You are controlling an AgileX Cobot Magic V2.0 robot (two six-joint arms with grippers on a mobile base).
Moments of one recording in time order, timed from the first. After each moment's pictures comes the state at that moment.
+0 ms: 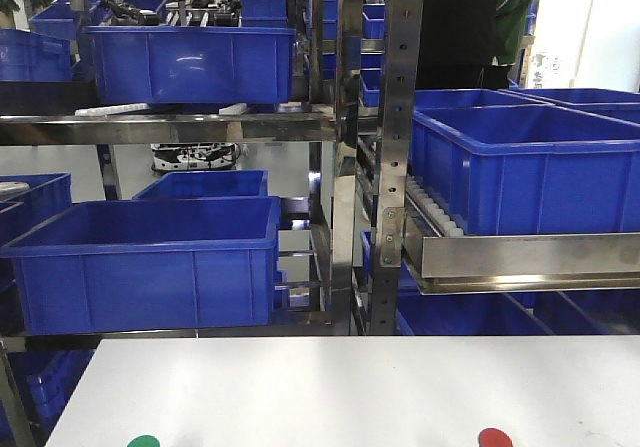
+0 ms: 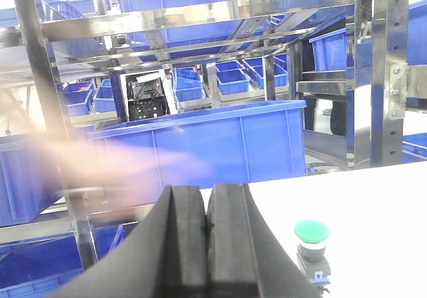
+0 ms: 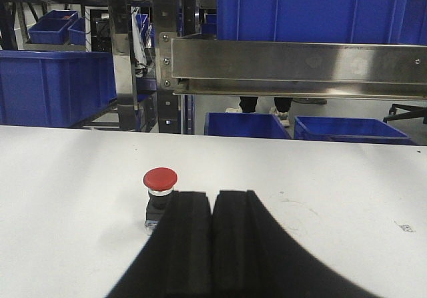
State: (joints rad) left arm -0.05 -0.01 0.03 0.01 0.03 0.06; right arm 0.03 -0.01 0.03 0.02 0.17 -0.05
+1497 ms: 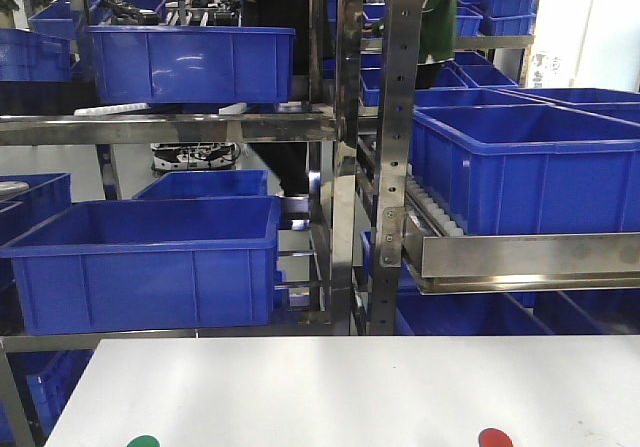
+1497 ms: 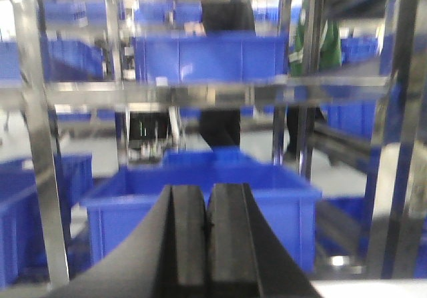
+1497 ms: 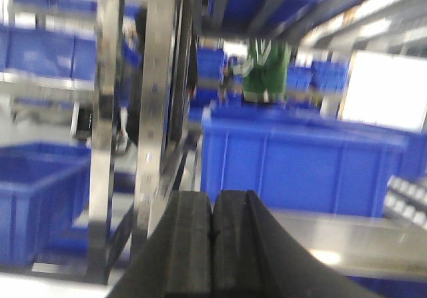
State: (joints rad) left arm -0.05 0.75 -0.47 -0.13 -0.24 0.09; right arm 0.03 0.77 -0.58 0.02 -0.14 -0.14
